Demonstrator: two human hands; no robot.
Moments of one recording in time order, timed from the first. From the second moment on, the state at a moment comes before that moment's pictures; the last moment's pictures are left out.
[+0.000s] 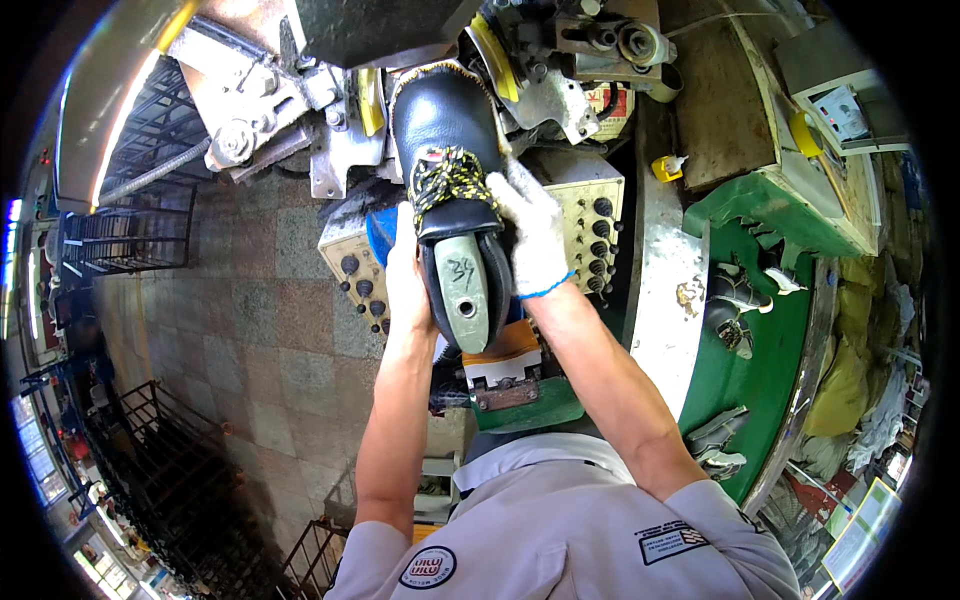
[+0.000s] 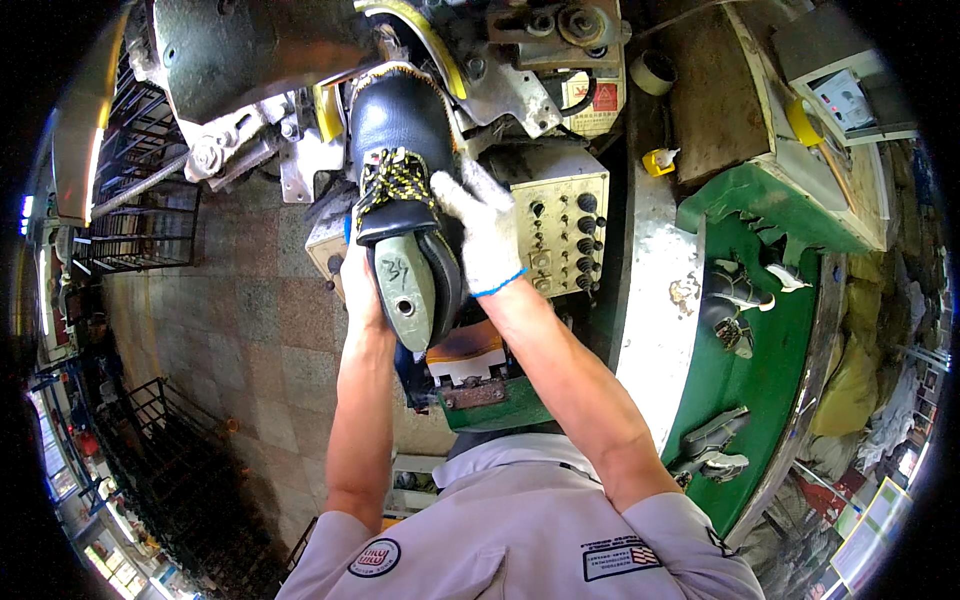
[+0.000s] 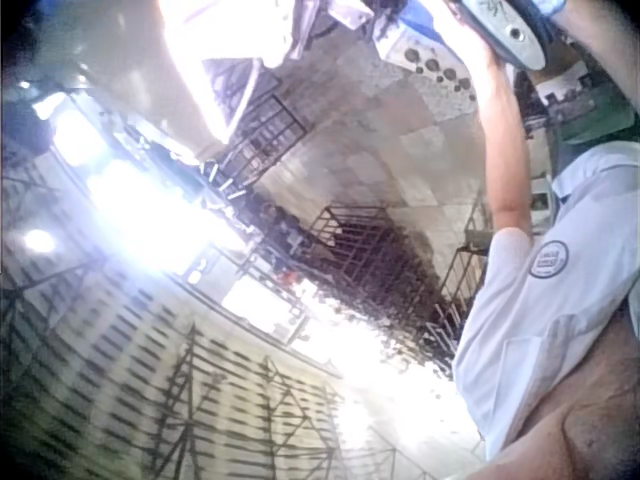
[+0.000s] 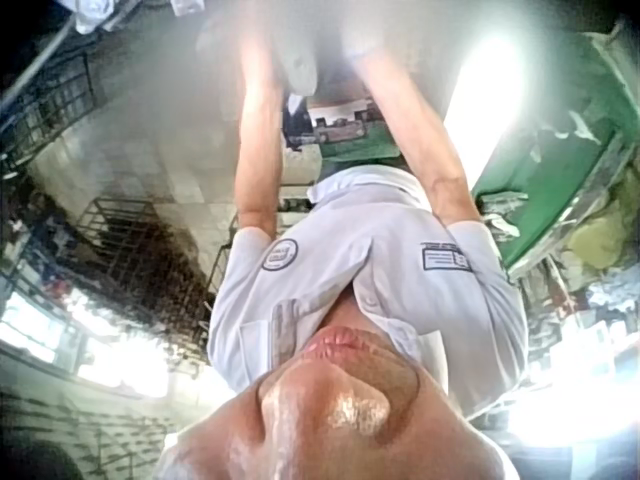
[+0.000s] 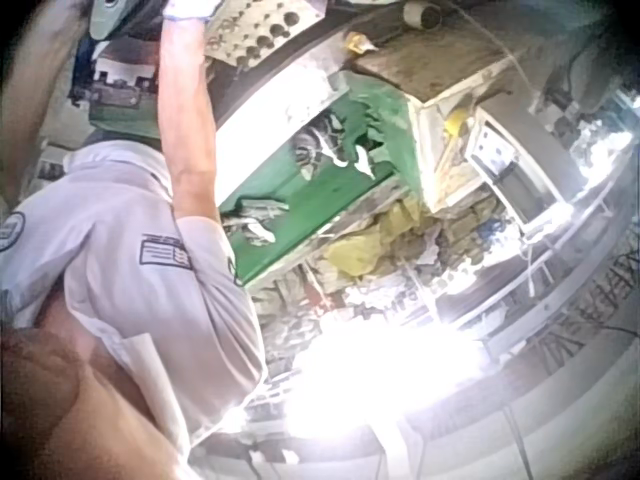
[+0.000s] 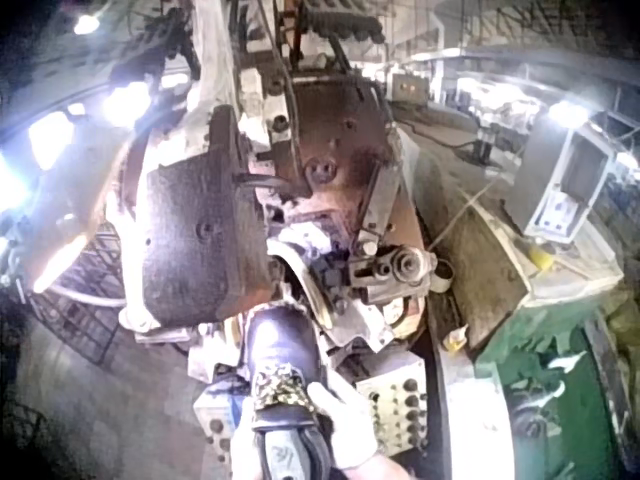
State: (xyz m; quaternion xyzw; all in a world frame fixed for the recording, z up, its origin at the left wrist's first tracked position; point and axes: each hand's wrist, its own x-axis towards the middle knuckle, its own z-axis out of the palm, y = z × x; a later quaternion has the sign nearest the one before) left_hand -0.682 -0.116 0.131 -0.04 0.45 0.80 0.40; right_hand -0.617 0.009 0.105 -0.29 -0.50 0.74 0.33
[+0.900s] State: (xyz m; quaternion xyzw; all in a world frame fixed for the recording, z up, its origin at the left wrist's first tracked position) left_hand -0.692 -0.114 0.114 -0.01 0.52 0.76 0.38; right_hand -0.615 -0.001 0.103 -0.34 -0.48 0.76 0.29
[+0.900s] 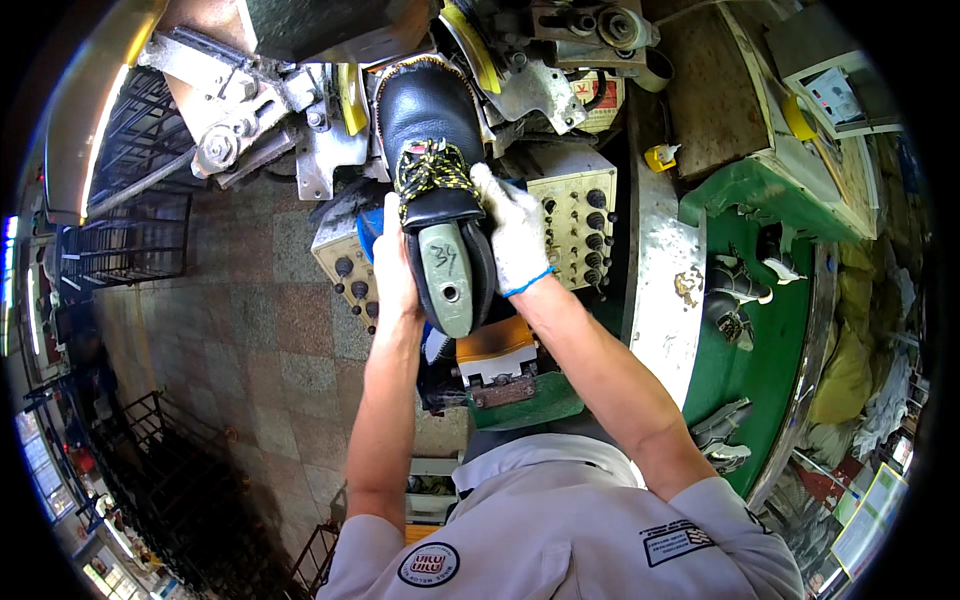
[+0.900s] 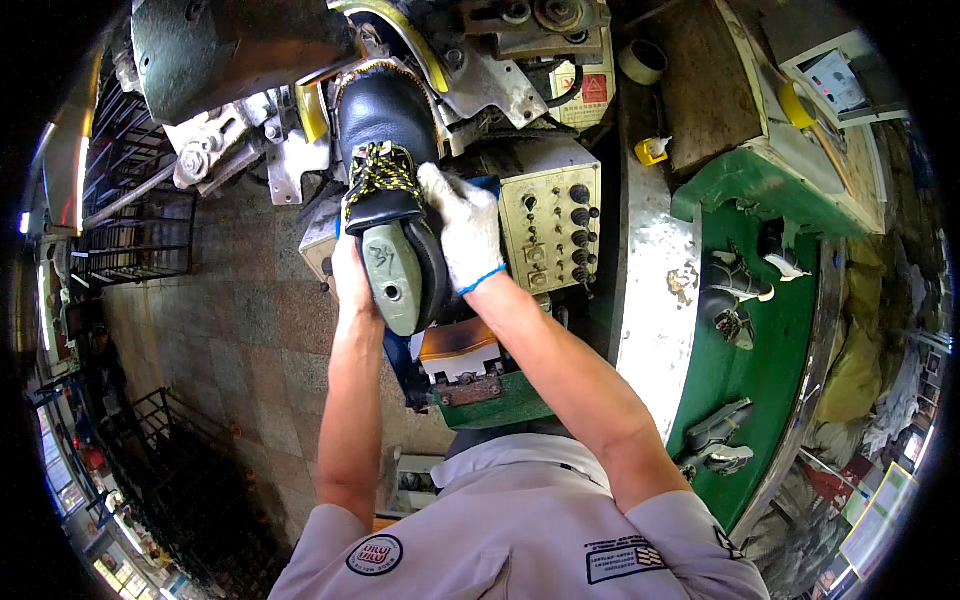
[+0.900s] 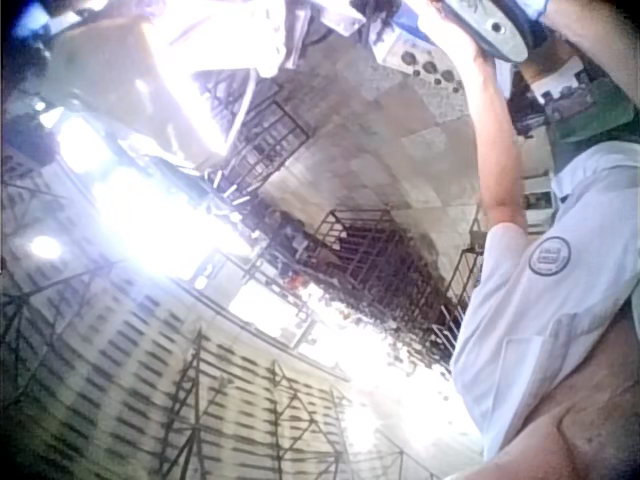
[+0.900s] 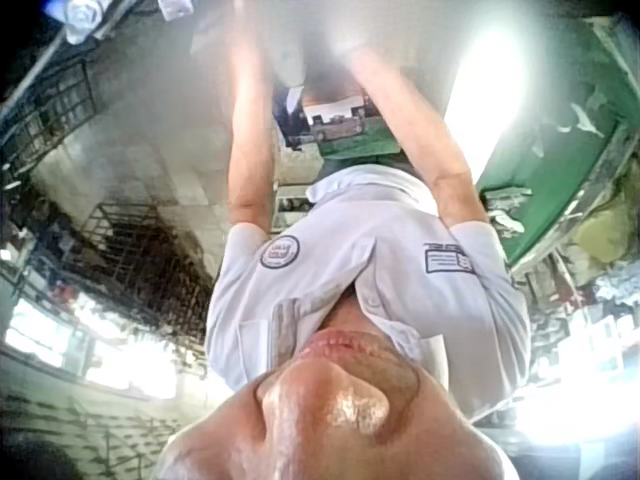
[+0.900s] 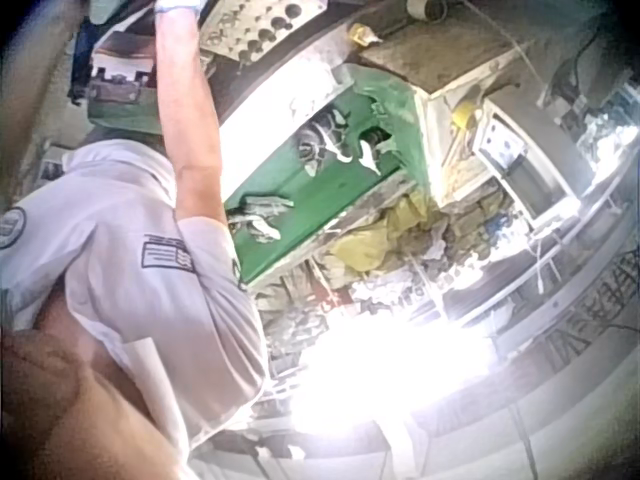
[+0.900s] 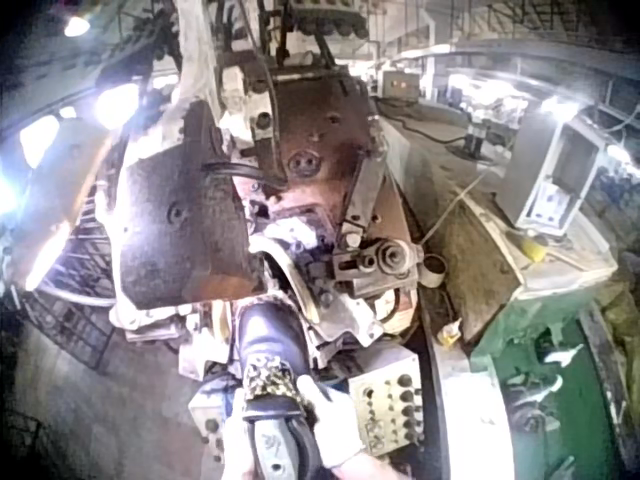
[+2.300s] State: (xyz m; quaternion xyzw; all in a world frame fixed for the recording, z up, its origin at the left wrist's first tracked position) left_hand -0.693 -0.121 0.090 0.06 0.56 0.75 0.36; right_hand -0.616 -0.006 0.097 -0.34 -0.50 0.72 0.34
